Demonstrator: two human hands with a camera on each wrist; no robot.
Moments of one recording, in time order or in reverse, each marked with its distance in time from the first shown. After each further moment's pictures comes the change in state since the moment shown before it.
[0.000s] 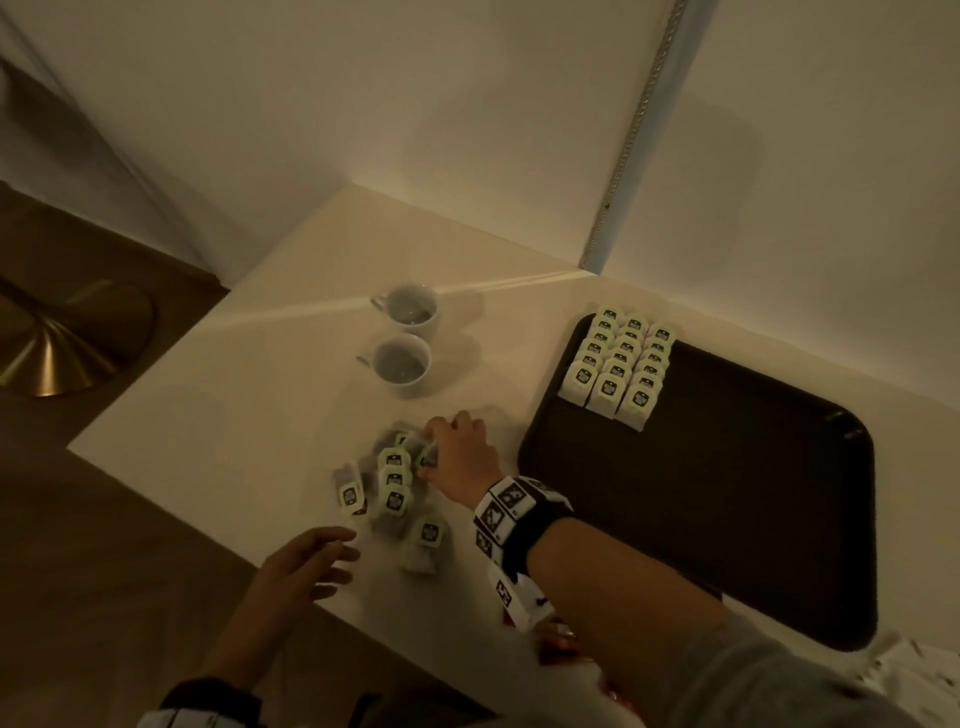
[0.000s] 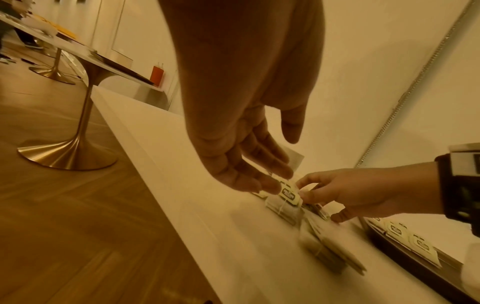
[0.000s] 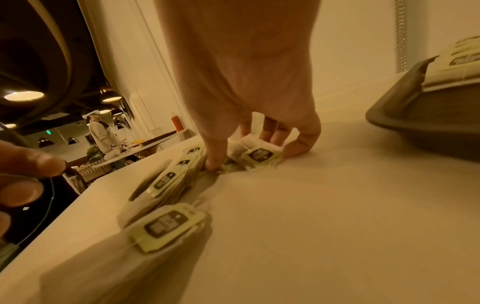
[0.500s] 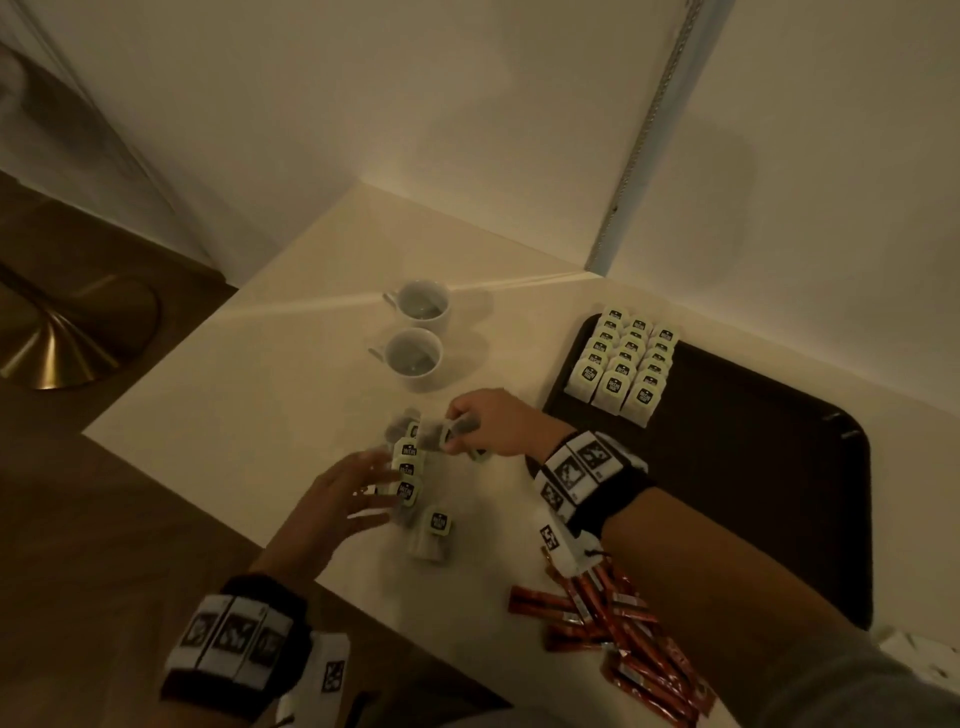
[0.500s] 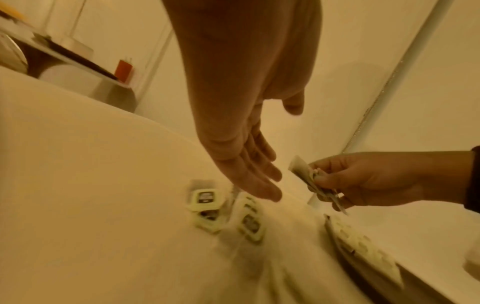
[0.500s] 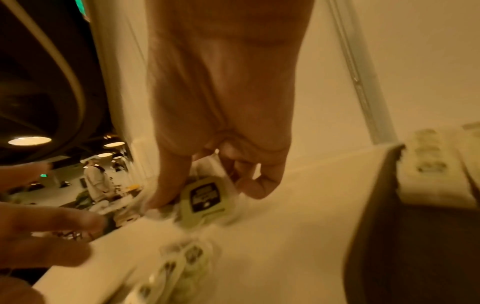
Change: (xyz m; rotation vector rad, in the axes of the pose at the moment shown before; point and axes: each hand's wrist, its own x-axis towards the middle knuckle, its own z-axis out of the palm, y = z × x) left_hand 0.016 0.055 0.018 -0.215 -0.148 0.012; right_hand -0.011 0.003 -0.079 0.232 -0.222 -0.190
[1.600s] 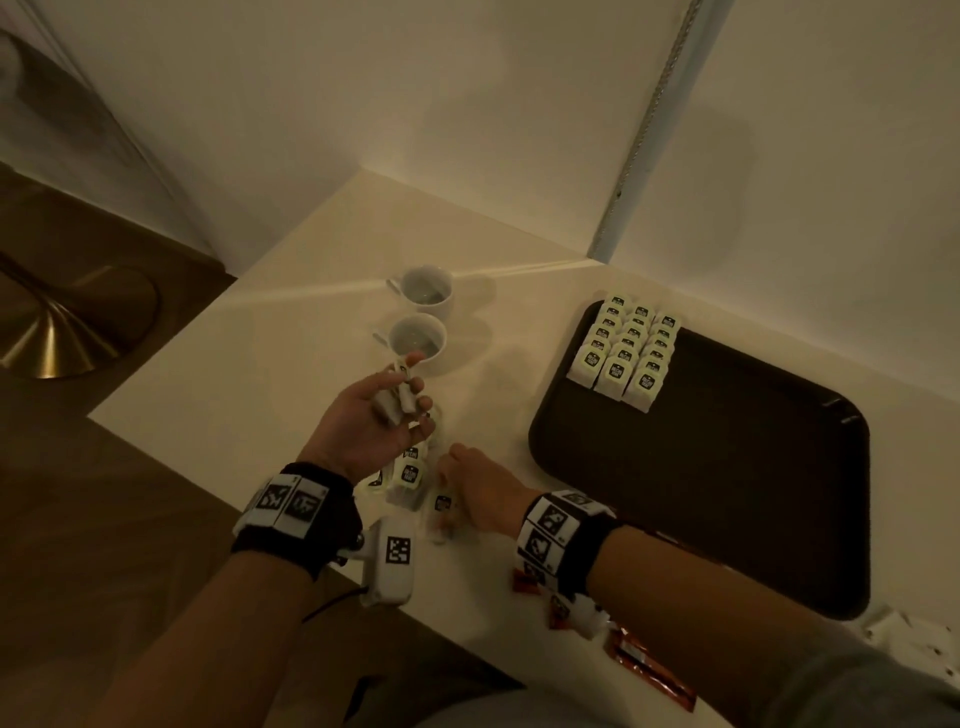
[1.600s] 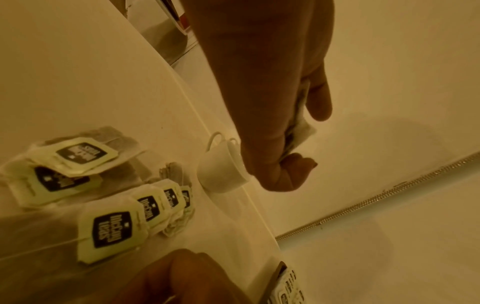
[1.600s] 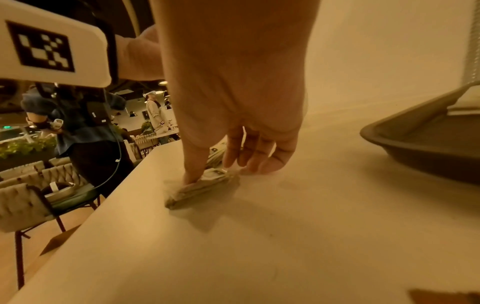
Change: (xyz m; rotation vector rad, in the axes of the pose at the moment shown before) left_hand 0.054 0.039 0.019 -0.712 -0.372 0.004; right_hand -0.028 0.016 0.090 -0.435 -0.085 -0.023
